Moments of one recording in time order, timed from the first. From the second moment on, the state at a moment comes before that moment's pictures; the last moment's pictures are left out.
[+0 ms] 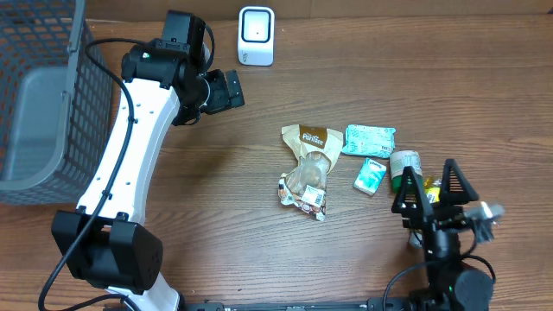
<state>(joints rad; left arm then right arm) -0.20 1.82 1.78 -1.19 0.13 -0.46 0.15 0.01 0.02 0.32 0.03 0.49</state>
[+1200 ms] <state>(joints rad) -0.20 1.82 1.78 -1.19 0.13 -0.46 0.14 0.01 0.02 -0.03 0.03 0.13</state>
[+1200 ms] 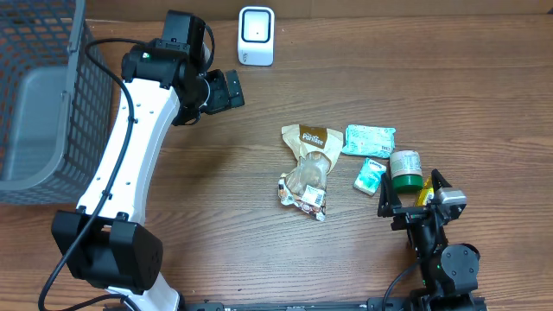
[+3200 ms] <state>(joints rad) -0.20 1.82 1.78 -1.19 0.13 -0.46 0.14 0.01 0.02 -0.03 0.03 0.10</state>
